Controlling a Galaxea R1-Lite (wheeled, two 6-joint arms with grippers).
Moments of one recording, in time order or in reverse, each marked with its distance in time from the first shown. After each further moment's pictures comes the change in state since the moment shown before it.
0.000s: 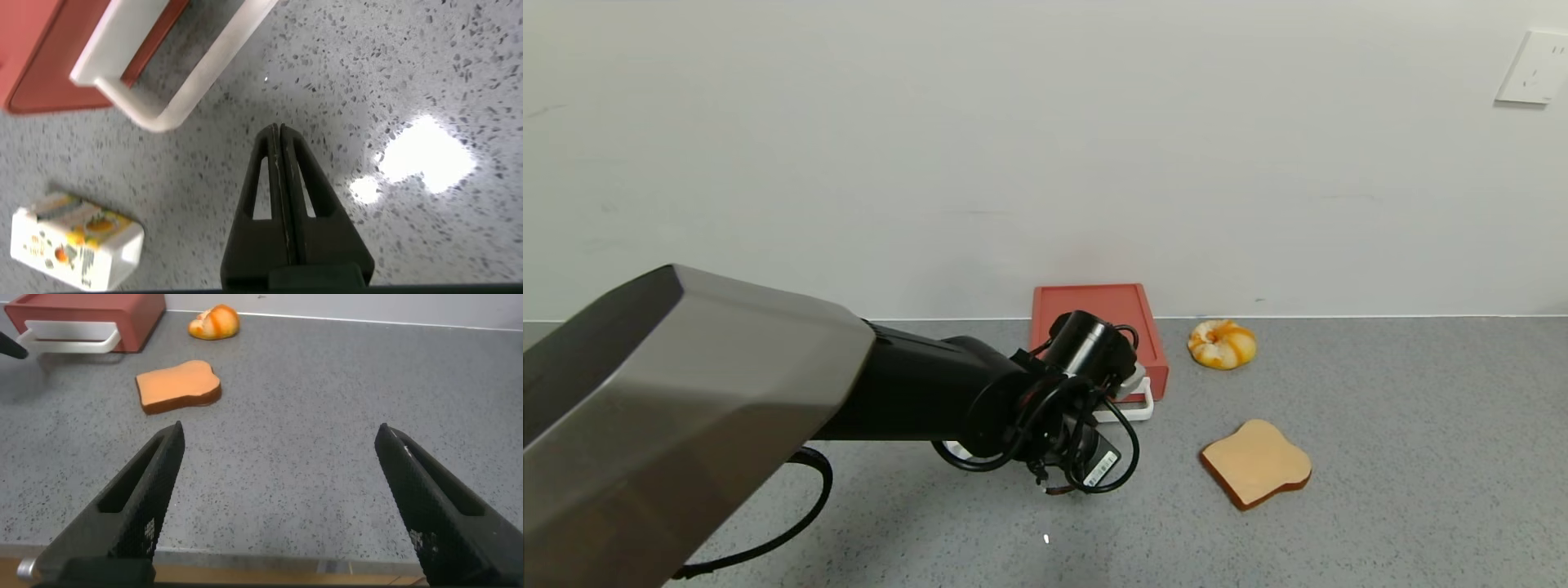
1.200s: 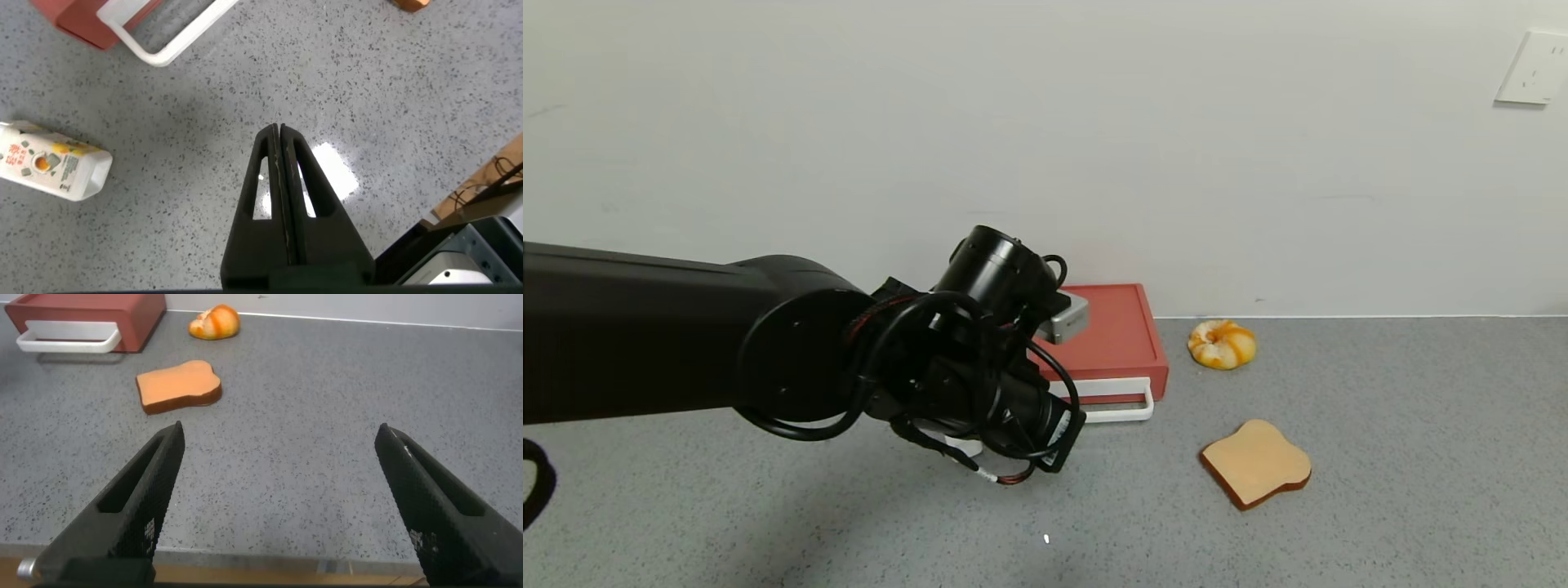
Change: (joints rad) left arm 0.049 -0.297 0.084 0.137 -0.246 -0.200; right arm 0.000 0.000 0.000 0.000 0.000 -0.001
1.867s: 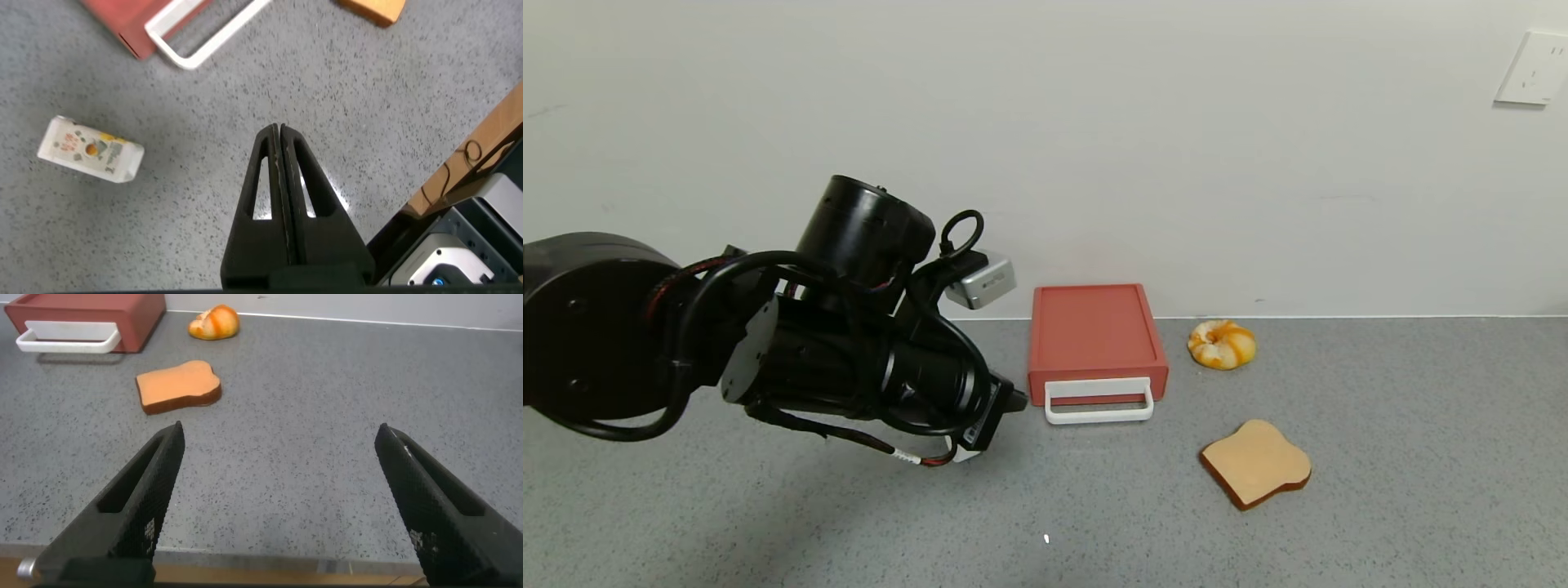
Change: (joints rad) left arm 0.128 -0.173 0.119 -0.052 -0.153 0.079; right arm 0.000 0.000 0.000 0.000 0.000 0.000
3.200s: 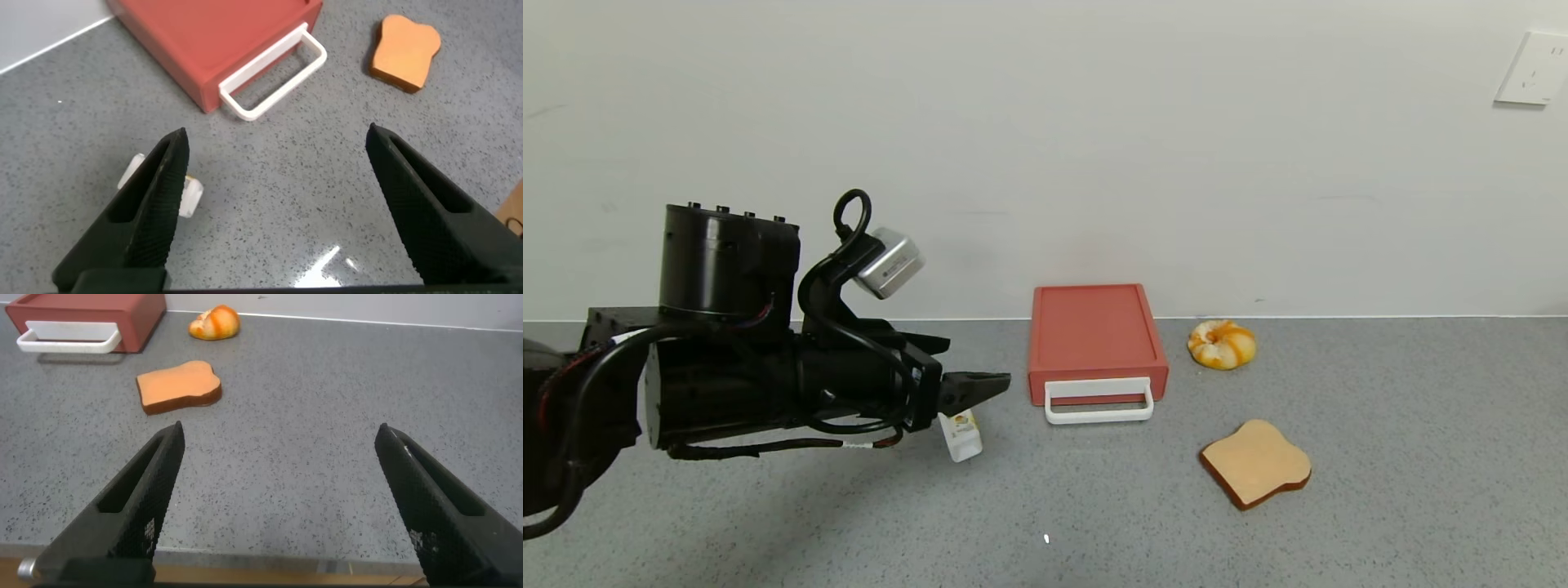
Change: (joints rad) left arm 0.165 -0.126 0.321 -0.473 -0.098 0.051; right arm 0.000 0.000 0.000 0.000 0.000 0.000
